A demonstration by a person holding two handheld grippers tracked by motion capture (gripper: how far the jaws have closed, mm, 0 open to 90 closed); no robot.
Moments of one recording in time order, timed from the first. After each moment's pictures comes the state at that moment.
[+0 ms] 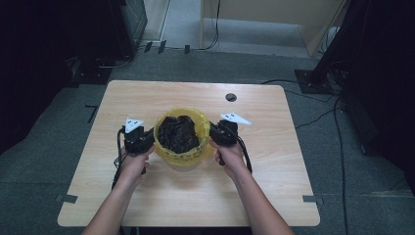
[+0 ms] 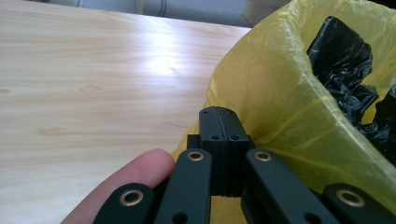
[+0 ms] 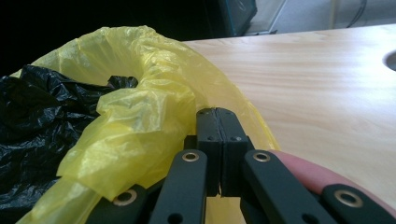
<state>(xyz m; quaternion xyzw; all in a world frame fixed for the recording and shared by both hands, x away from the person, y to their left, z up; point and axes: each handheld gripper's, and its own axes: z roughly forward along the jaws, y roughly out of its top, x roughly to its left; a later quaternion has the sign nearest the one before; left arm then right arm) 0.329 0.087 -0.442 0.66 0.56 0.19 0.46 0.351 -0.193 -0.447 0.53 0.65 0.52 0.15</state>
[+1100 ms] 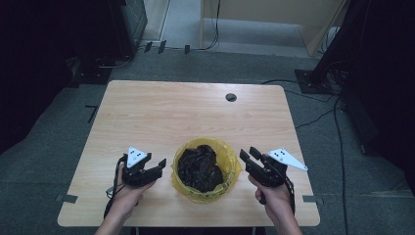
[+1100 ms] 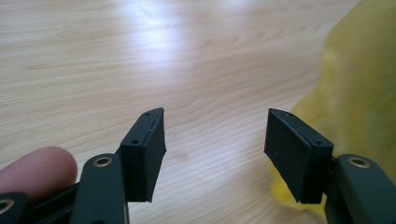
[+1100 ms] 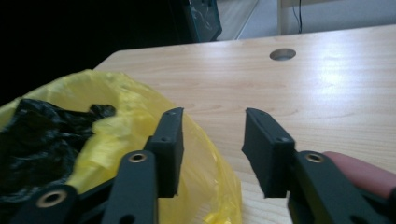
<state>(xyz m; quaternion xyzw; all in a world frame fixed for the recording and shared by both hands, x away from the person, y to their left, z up) 0.258 0.093 -0.466 0.75 0.49 0.20 0.40 0.218 -0.285 -0.416 0.55 0.62 0.52 0.21</state>
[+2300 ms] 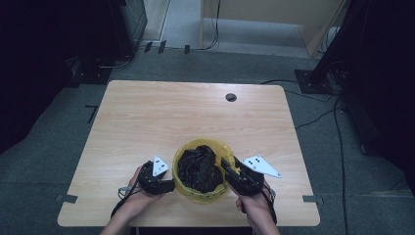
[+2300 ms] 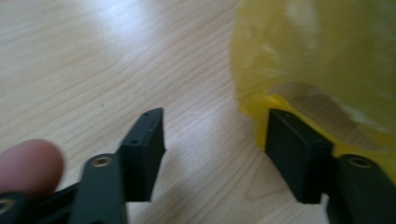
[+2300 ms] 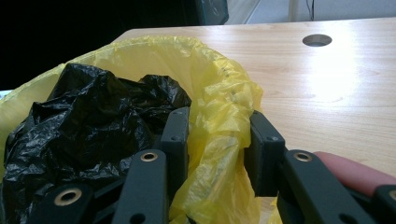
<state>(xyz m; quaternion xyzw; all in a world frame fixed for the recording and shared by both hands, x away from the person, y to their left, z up) 0.251 0.055 -0.500 0.83 0.38 0.18 0.36 0.204 -0.227 -0.421 0.54 0.65 0.49 0.22</state>
